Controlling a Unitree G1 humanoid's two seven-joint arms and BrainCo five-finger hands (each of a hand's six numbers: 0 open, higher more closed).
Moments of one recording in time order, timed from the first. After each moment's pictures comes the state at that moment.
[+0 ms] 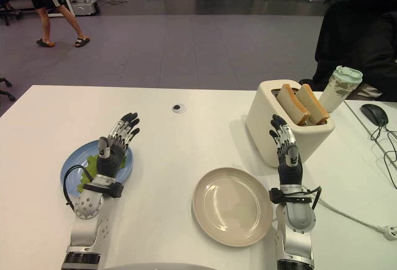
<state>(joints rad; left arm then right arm) 0.11 0.07 0.01 -0.11 -0.14 -0.31 -0.23 0.13 -0.19 -0.22 -0.04 0.16 -0.47 0.20</state>
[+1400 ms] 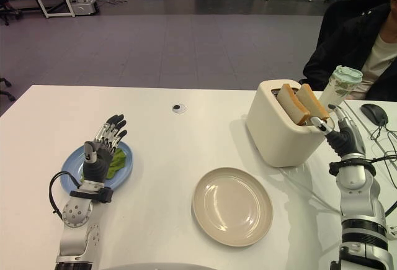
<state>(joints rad) 0.17 0.09 0.05 -0.18 -0.15 -0.31 -0.21 -0.20 -0.72 -0.28 0.53 -0.34 -0.26 -0.05</state>
